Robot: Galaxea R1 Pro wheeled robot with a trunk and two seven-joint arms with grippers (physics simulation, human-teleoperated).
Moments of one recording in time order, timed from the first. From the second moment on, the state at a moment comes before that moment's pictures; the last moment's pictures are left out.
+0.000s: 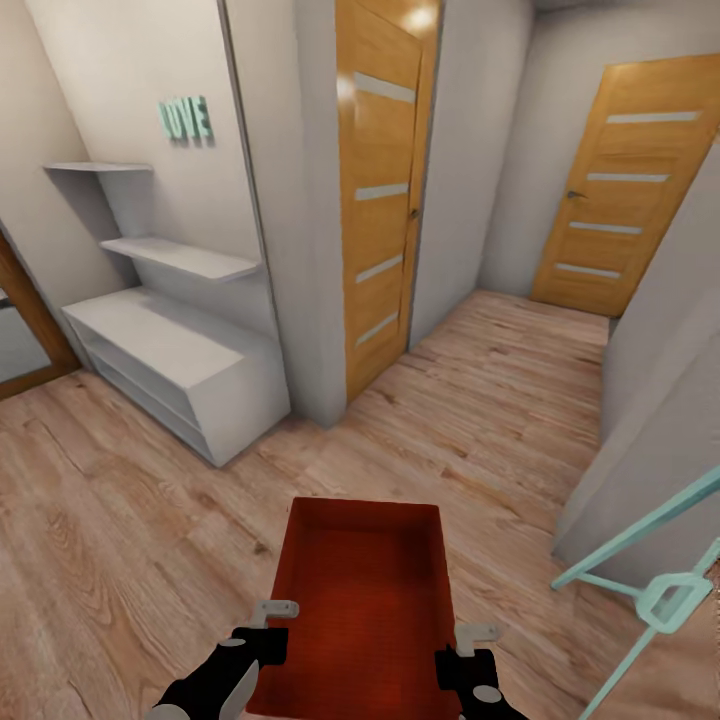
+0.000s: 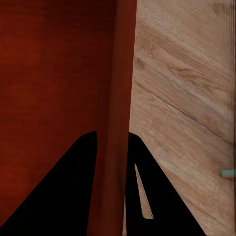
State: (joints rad) left arm -0.53 -0.08 -0.09 -0.31 0.06 0.13 0.07; right arm -0.46 0.05 0.54 -0.27 -0.43 -0.13 -0.27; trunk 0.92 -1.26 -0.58
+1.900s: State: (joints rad) left arm -0.53 -0.08 -0.09 -0.31 0.06 0.13 0.07; right arm -0.46 0.05 0.54 -0.27 -0.43 -0.13 -0.27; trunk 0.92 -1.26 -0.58
